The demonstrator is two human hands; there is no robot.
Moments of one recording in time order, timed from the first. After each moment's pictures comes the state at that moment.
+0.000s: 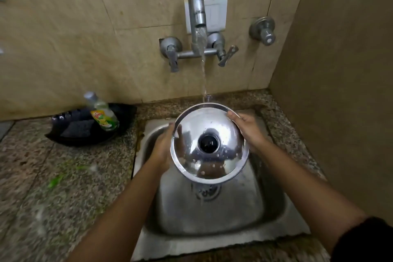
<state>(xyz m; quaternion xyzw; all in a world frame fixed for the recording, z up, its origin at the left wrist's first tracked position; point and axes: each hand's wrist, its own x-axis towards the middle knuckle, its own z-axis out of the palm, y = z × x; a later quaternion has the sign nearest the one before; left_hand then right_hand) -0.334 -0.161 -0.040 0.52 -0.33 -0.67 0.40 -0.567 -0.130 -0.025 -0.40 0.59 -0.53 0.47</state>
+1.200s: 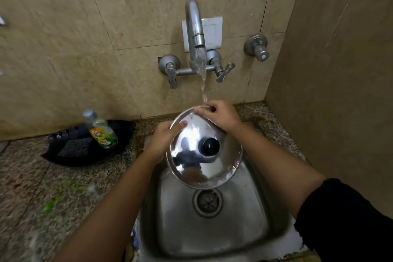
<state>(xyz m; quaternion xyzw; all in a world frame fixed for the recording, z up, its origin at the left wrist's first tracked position) -0.332 -0.191 0.019 0.48 -0.58 -0.53 0.37 -0.537 -0.206 0.020 -0.66 0.62 -0.37 0.22</state>
